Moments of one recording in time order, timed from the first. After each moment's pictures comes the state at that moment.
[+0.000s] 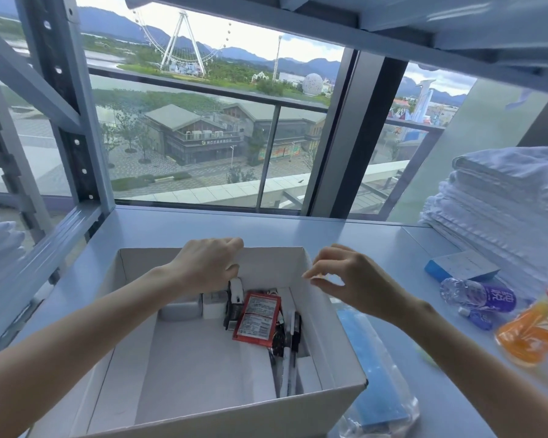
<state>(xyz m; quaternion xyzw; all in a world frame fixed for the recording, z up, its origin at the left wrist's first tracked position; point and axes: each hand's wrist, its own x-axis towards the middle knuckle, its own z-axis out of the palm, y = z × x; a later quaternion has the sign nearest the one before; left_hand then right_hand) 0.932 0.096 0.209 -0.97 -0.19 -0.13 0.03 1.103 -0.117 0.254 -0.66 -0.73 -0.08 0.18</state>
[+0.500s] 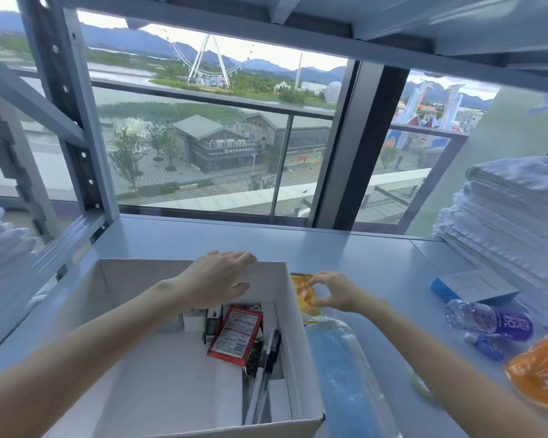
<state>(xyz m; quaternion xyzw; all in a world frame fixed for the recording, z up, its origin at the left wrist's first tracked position) 0.970 0.067 0.213 -0.98 -0.16 -0.11 -0.01 1.220 -0.072 0.173 -0.79 -0.60 0.14 0.07</state>
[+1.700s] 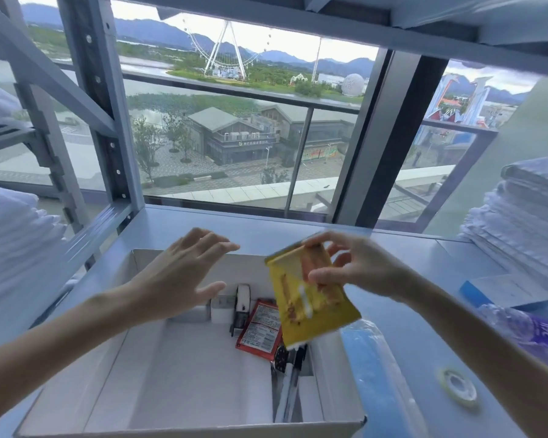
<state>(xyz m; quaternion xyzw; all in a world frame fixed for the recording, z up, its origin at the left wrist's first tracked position) 0.876 0.070 0.235 -0.96 -0.15 -0.23 0.03 1.123 -0.090 0.289 -0.70 -0.60 0.25 0.30</state>
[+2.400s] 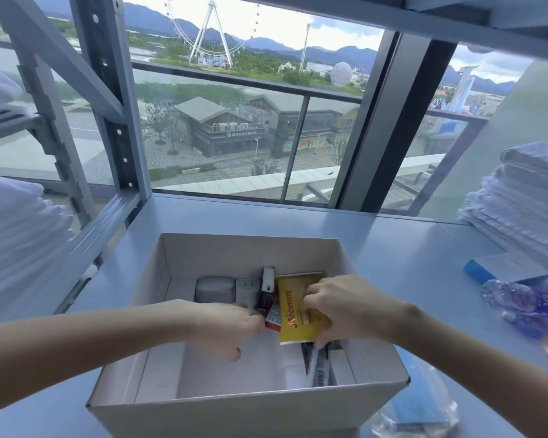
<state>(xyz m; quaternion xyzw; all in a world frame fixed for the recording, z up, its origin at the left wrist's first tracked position) 0.876 0.035 0.197 -0.95 -0.10 0.27 -0.09 1.047 -0.085 0.231 -0.65 -0.73 0.02 -0.20</state>
